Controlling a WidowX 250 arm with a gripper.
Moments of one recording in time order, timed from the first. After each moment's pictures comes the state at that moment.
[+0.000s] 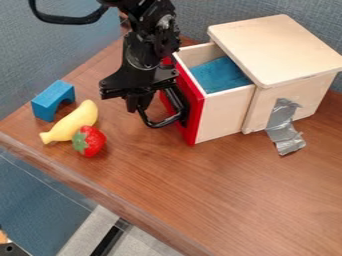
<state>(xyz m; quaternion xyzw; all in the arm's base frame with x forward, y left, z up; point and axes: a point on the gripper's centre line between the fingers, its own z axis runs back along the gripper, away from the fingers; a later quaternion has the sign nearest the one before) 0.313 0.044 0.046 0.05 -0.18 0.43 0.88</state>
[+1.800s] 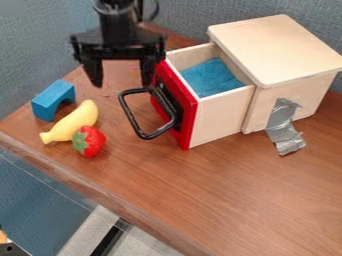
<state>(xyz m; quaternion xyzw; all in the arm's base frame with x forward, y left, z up) 0.279 0.048 0.115 0.00 -0.14 0.28 0.95</state>
